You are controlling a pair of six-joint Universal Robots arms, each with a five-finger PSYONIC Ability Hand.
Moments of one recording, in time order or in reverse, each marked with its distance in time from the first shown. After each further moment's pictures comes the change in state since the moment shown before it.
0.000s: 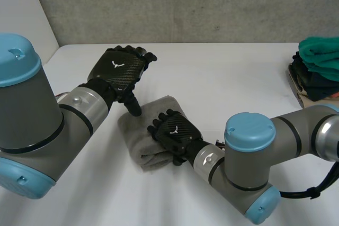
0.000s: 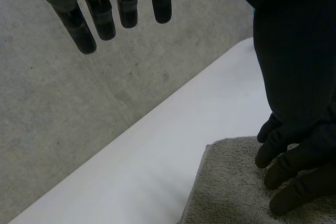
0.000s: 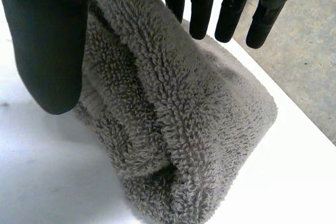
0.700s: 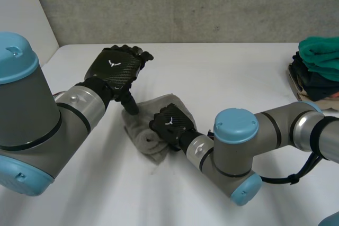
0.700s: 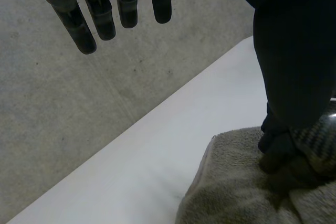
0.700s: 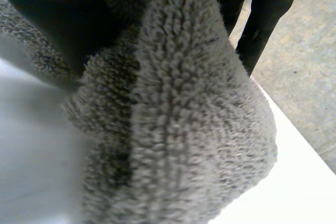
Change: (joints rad) left arm 0.018 0.000 -0.001 0.000 0.001 -0.001; right arm 0.000 0.155 -0.180 -0.043 0.005 -0.042; left_hand 0.000 0.000 0.000 0.000 0.000; right_hand 0.592 0.750 0.797 0.819 0.686
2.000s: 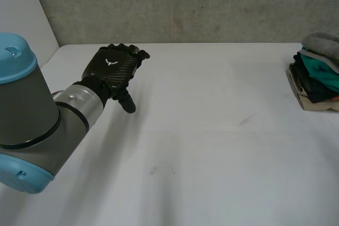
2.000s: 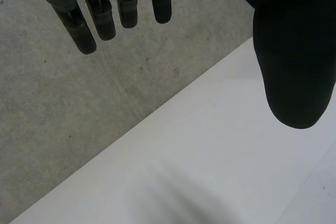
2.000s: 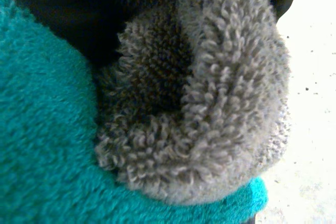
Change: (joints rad) left arm 0.013 -0.002 -0.005 0.015 -0.009 0.000; right arm -1.155 0.153 -0.400 -0.388 -0.654 0.526; left_hand 0.000 0.000 0.000 0.000 0.000; right_hand -0.001 0.000 0.006 0.032 0.096
